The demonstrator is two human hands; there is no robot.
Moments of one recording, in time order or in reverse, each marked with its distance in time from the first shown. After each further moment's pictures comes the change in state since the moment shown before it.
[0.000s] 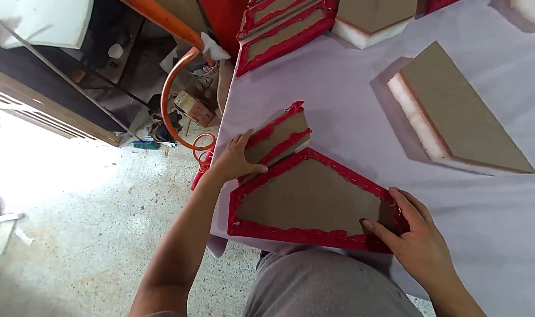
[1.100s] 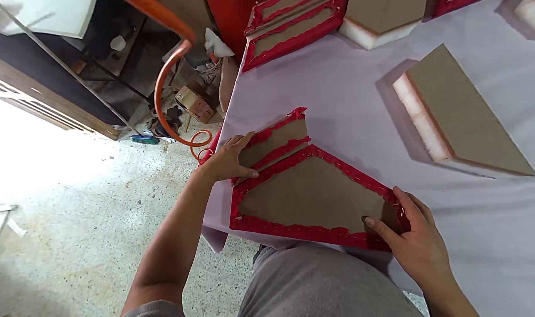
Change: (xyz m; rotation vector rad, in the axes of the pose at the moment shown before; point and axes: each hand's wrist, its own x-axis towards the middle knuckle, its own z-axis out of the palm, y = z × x) left_hand -0.016 -0.015 -0.012 0.054 -0.126 0.098; right_hand -0.004 -0.001 0.003 0.022 0.033 0.049
